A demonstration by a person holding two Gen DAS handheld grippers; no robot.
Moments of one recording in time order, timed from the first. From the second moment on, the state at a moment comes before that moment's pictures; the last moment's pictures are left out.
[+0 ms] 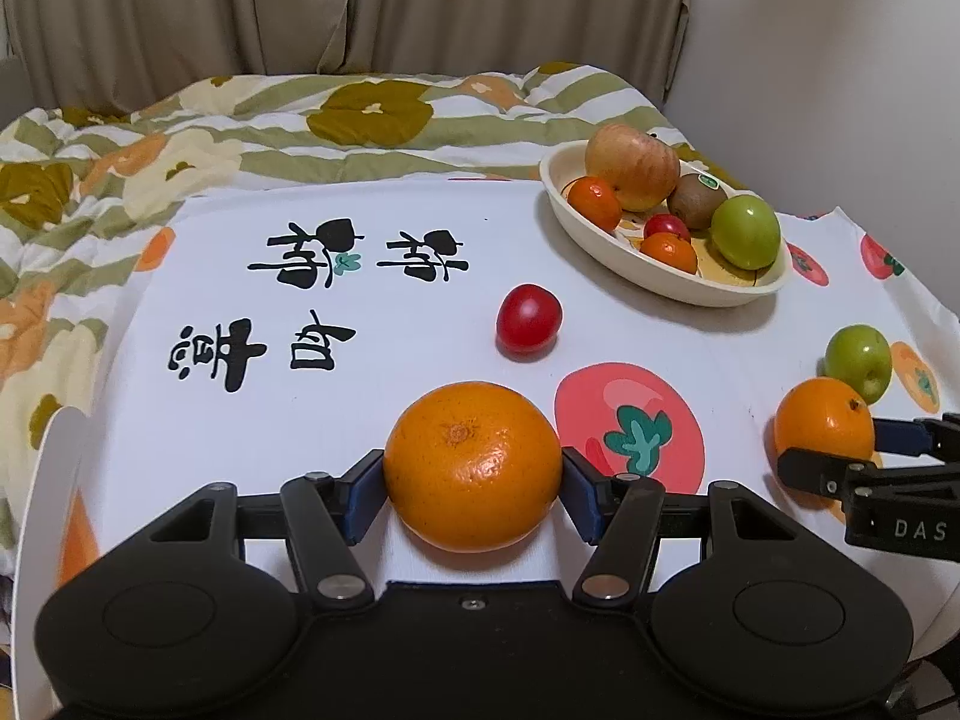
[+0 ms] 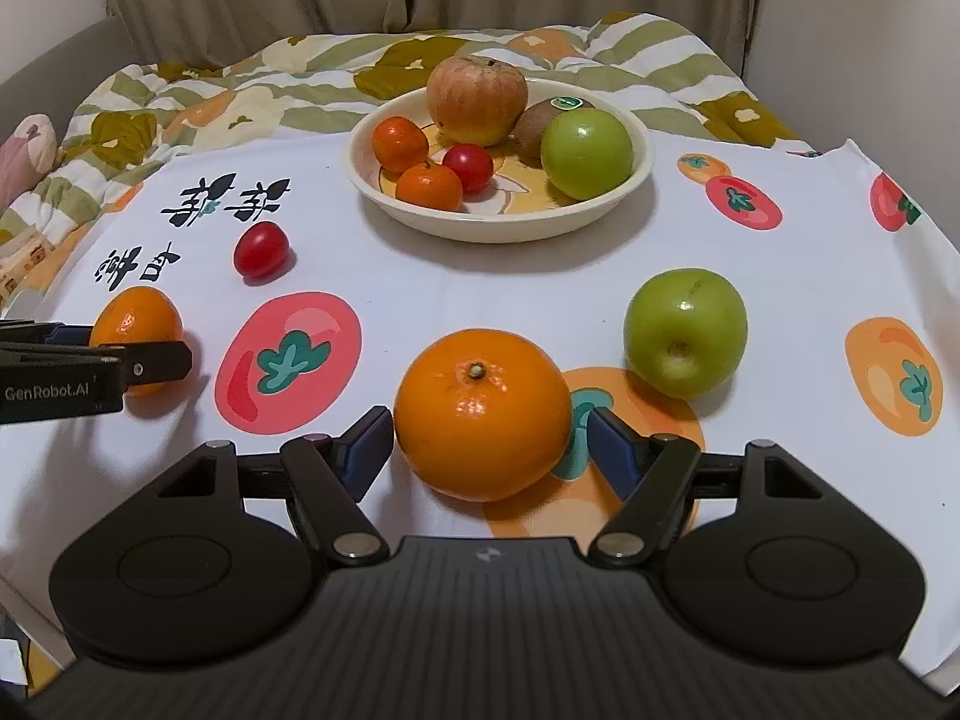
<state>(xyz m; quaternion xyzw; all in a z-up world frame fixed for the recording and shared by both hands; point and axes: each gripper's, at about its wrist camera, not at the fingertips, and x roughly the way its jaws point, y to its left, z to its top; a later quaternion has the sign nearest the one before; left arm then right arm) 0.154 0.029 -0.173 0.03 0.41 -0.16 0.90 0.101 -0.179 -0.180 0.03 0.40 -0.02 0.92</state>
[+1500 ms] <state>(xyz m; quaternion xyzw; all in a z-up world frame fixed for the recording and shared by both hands) 0.109 -0.007 -0.084 0.02 0.35 -0.11 0.93 0.113 -0.196 -0.102 -0.01 0.36 0.07 0.93</state>
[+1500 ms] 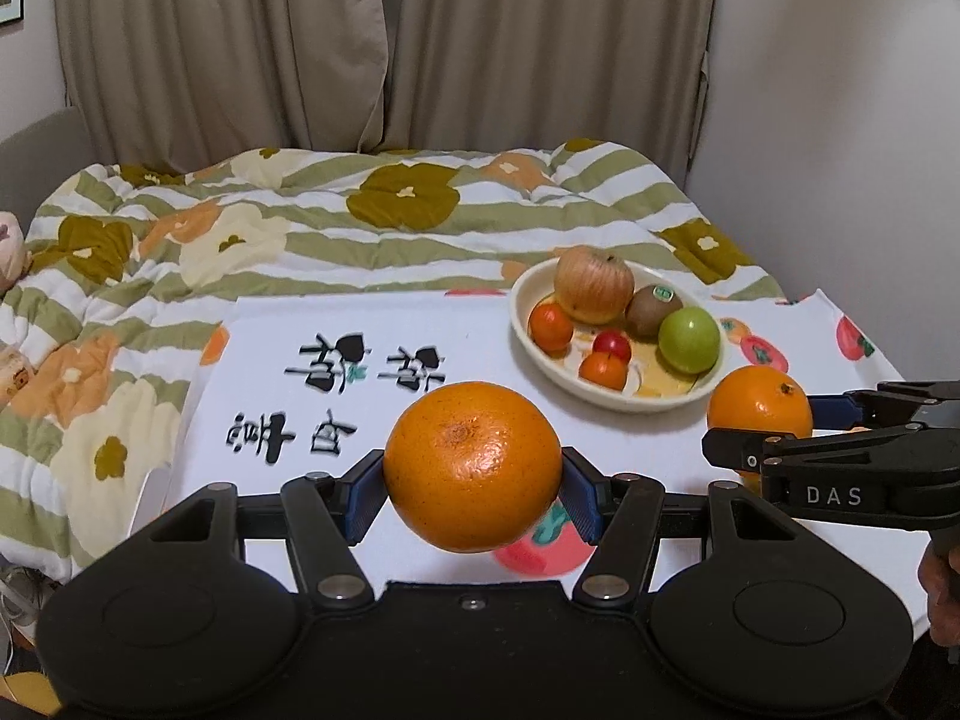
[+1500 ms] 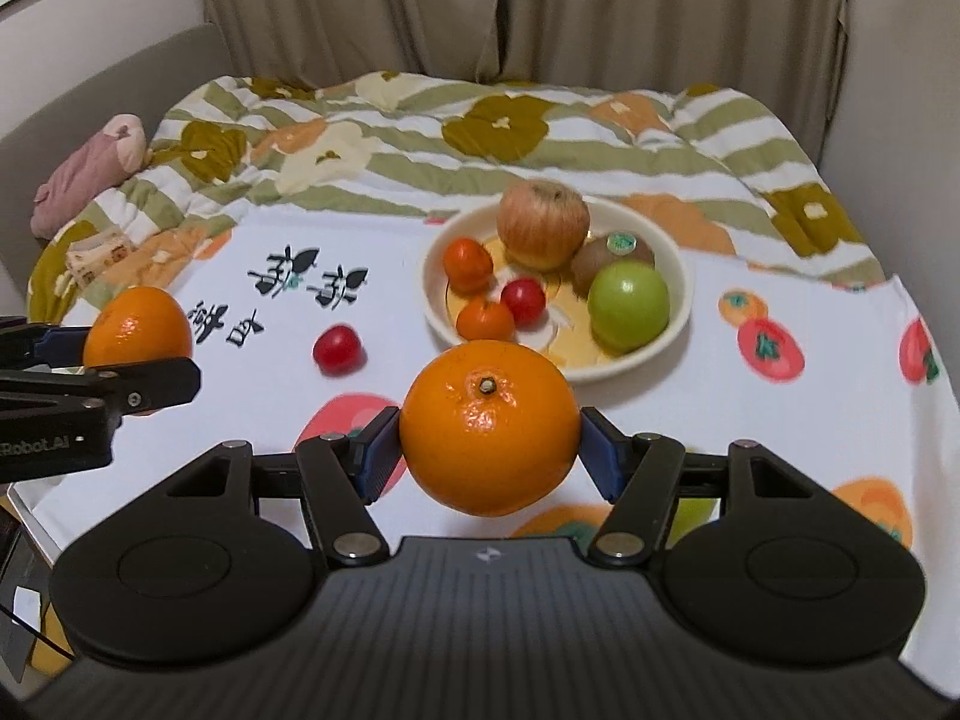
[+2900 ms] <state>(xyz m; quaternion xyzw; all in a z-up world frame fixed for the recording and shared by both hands) 0.278 -0.139 -0.133 0.08 0.41 -0.12 0.90 0.212 -0.257 -0.127 -0.07 0.36 0.15 0.92</state>
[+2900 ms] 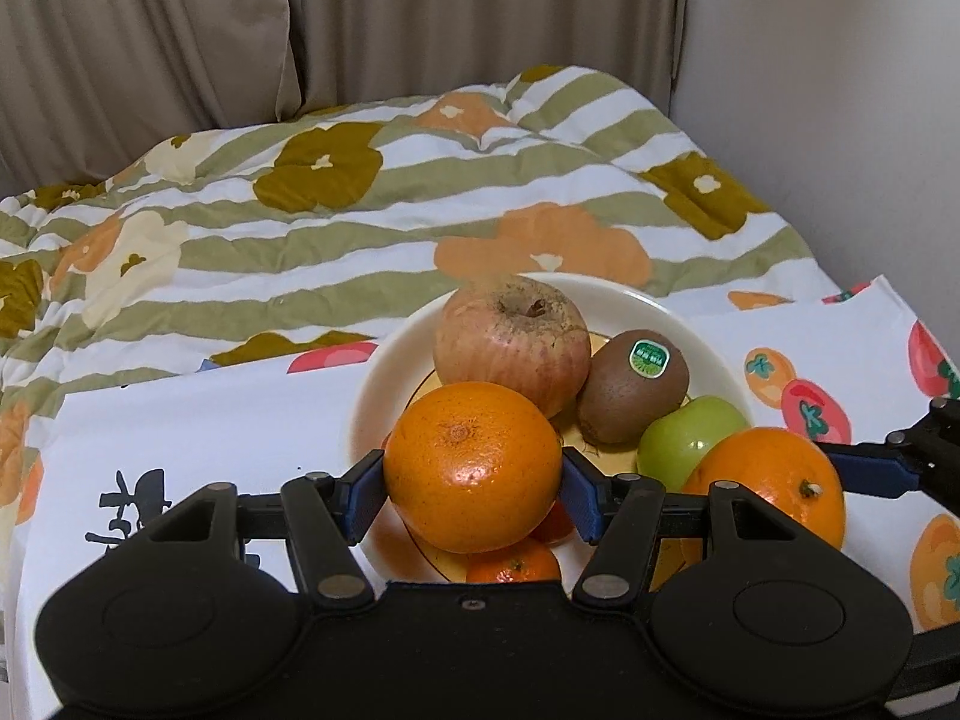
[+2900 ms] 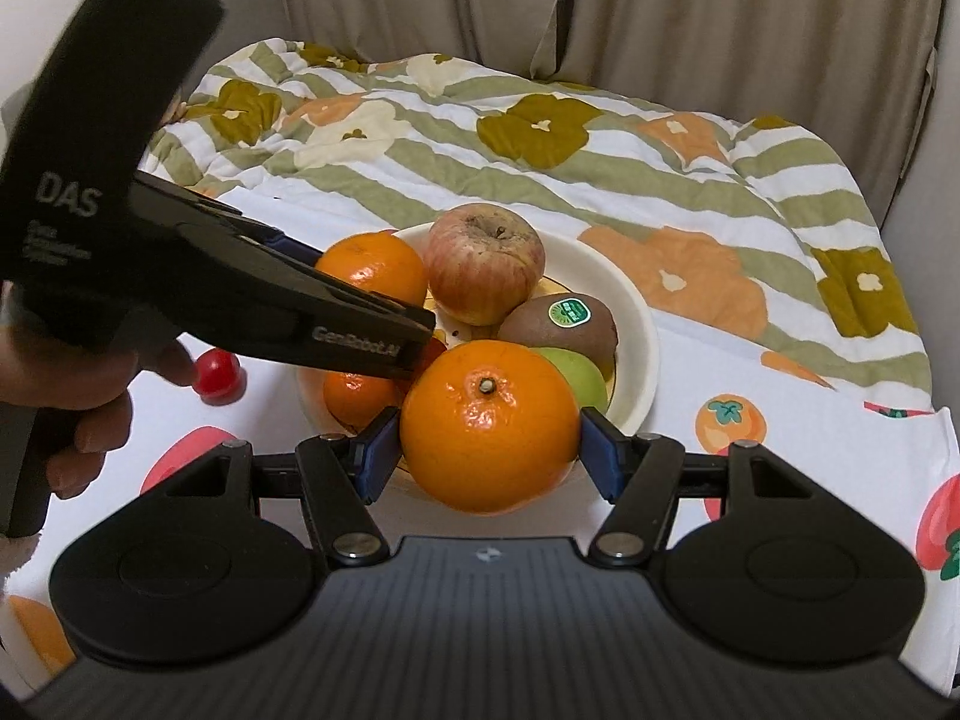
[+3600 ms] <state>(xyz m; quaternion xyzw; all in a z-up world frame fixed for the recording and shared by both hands) 0.233 -0.086 -0.102 0.05 0.39 -0.06 0.92 0.208 -0.232 -0.132 -0.15 0.33 0.19 0.91</state>
